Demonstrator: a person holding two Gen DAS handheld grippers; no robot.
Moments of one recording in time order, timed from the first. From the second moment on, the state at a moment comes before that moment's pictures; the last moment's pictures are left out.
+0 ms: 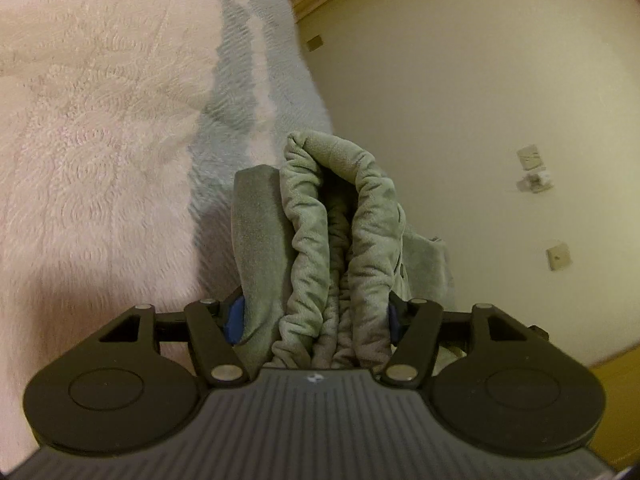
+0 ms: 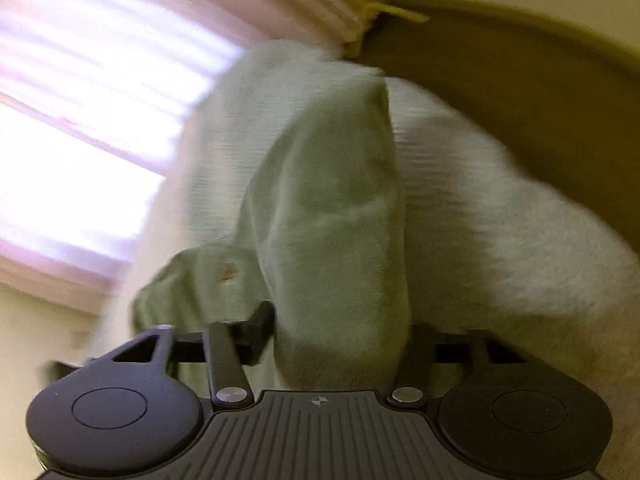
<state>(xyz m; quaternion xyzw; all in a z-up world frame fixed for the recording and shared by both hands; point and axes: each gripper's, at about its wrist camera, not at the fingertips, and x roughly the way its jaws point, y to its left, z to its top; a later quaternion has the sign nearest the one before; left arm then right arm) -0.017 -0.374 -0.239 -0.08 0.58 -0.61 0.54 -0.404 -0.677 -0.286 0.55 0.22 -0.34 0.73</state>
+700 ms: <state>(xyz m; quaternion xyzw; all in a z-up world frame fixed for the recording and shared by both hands) -0.112 -0.408 -0.180 0.19 0.32 -0.64 0.67 -0.319 -0.619 -0.265 0.12 0.32 -0.37 0.87</state>
